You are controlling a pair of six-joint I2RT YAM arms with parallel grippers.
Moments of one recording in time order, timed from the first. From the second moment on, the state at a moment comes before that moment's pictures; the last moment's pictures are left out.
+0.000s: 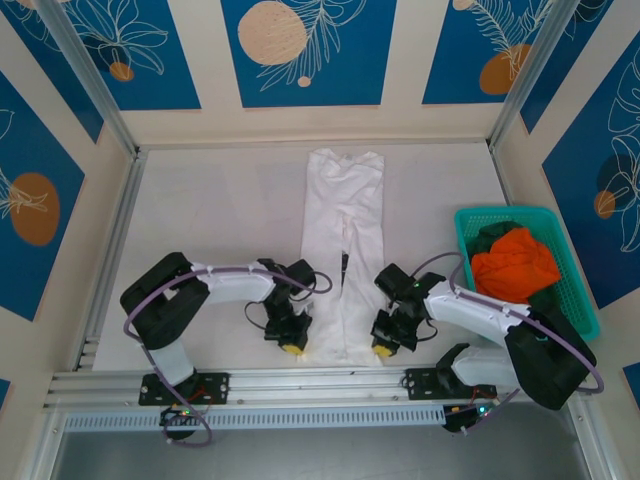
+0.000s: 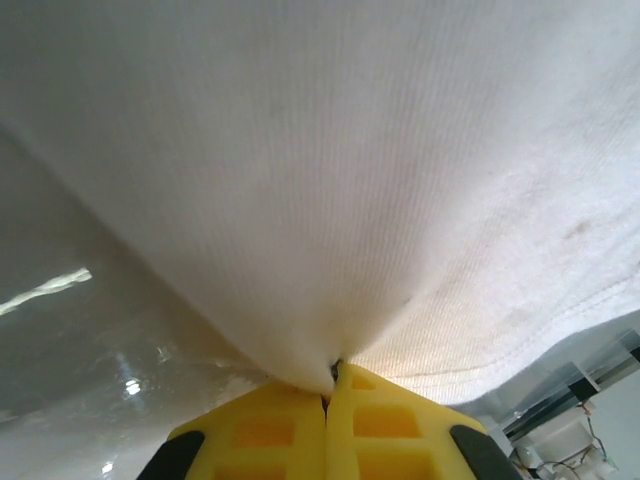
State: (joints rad) left arm -0.91 1.74 0.90 -0.78 0.59 -0.63; right arm 0.66 1.21 0.51 -0.85 -0.47 1.10
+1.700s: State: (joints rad) left arm -0.66 1.57 1.29 -1.03 0.55 -0.56; right arm 0.36 1.18 0.90 -1.05 -0.45 1.12
